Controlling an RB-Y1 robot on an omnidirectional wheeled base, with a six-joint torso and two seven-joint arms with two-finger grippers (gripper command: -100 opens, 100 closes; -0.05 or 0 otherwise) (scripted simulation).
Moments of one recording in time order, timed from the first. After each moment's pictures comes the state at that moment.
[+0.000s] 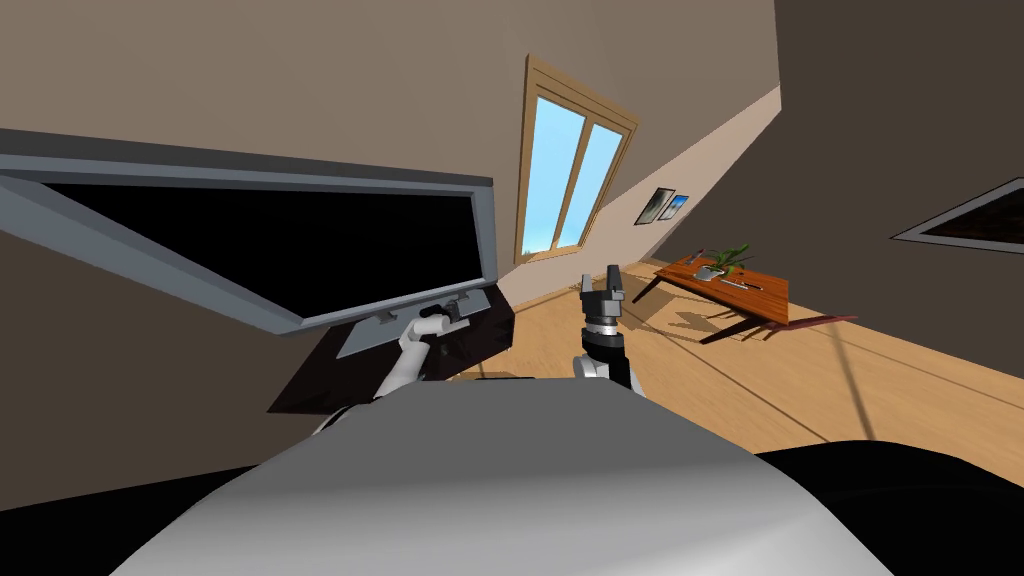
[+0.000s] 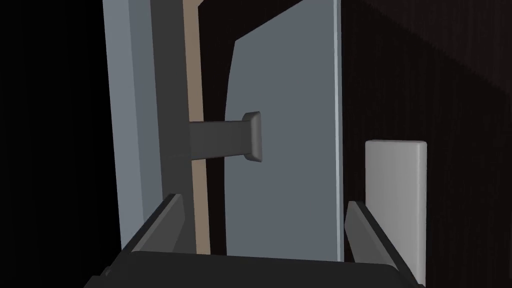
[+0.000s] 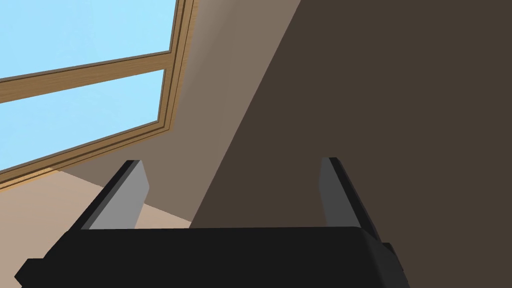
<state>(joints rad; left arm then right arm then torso) -0.19 0.22 0.08 -1.36 0.27 0.64 0.12 0.48 -0.05 0.05 -2.27 0.04 -0.52 -0.06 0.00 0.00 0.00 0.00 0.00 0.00</state>
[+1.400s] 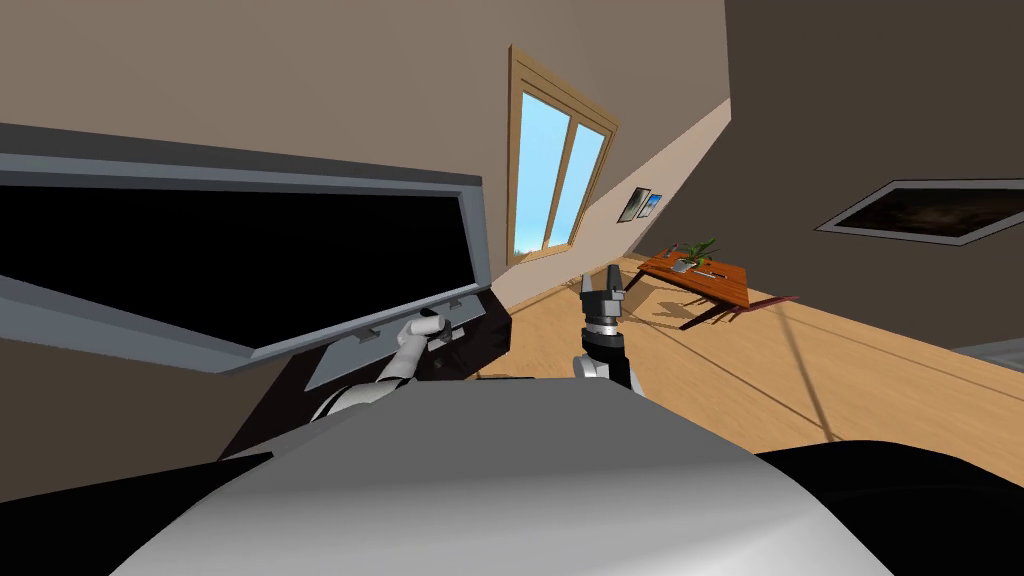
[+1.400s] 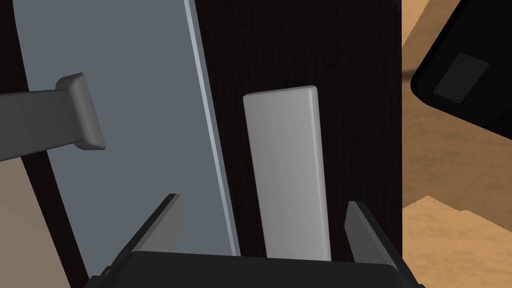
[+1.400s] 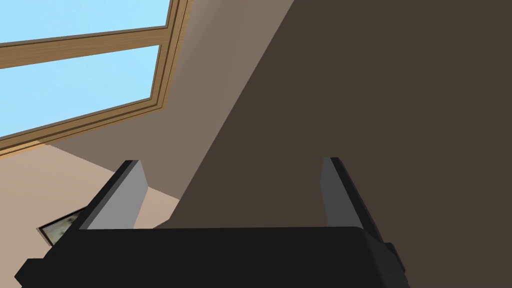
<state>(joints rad) -0.32 0.26 0.18 -1.01 0.24 0.97 0.14 0.48 -0.05 0.05 -2.27 0.04 -0.52 -0.06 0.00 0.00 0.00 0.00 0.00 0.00</state>
